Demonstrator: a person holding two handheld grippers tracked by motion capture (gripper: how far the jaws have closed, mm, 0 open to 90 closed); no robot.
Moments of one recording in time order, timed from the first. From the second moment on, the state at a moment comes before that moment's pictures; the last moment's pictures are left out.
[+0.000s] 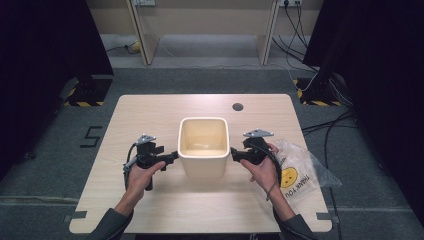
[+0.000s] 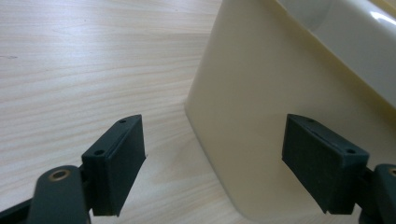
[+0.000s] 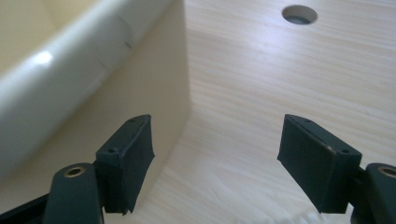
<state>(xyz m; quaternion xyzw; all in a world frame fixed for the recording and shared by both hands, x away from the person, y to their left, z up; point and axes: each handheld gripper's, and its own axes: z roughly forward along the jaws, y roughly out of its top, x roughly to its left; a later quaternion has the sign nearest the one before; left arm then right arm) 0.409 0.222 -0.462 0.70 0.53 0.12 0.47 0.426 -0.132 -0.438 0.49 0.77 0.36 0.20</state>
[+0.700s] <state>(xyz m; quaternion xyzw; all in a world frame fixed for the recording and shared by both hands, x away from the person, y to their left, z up) 0.373 0.241 -0.484 0.72 0.53 0.10 0.44 0.410 -0.182 -0.481 0.54 0.78 0.25 0.18</state>
